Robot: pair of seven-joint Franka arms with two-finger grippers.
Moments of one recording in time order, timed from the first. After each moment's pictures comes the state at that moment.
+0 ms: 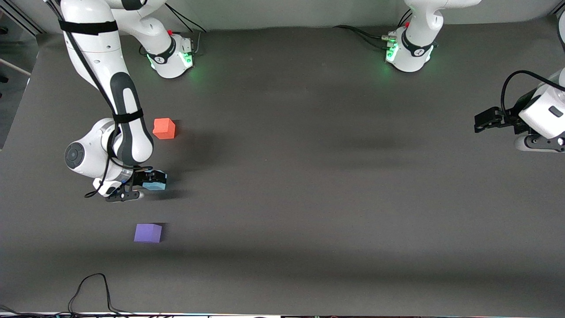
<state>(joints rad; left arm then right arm) -0.03 0.02 0.00 -1.65 0.01 1.57 0.04 0.60 0.55 -0.63 -2.10 0.67 2.41 -0.56</state>
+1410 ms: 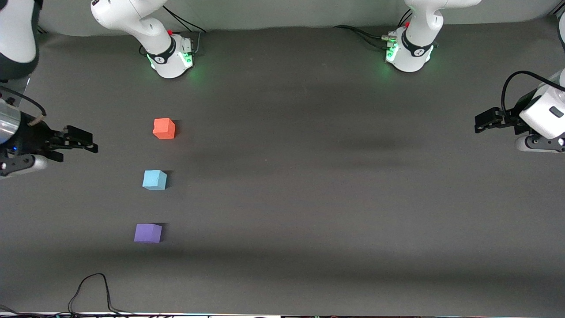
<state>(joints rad) -0.03 0.03 0.01 -1.65 0.01 1.57 0.04 0.48 0.16 -0.54 -1.46 0.15 1.55 -0.22</state>
